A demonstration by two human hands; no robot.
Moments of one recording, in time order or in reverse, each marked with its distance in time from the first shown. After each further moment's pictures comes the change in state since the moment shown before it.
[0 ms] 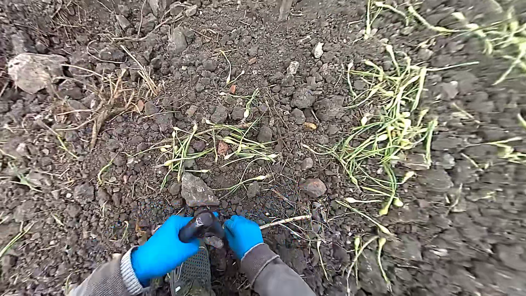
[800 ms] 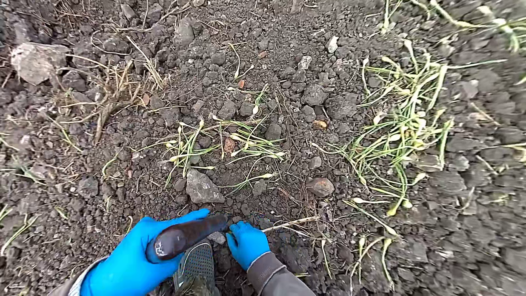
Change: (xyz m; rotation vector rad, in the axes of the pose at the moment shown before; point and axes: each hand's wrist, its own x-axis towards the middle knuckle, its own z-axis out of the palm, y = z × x) left_hand -0.040 0.005 -0.035 0.009 0.092 0.433; right_hand -0.007 0.002 0.028 -0.081 0.002 0.047
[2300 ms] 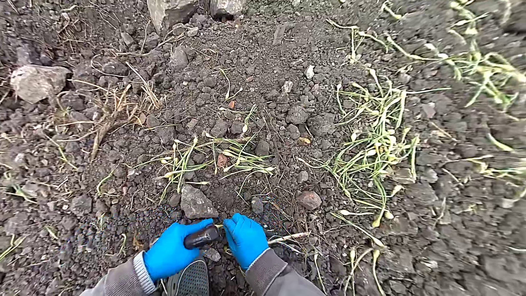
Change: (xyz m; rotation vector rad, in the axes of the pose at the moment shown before) left_hand 0.047 -0.052 0.040 0.219 -0.227 -0.358; right_hand -0.009 -0.004 -0.065 0.003 0.349 -0.176
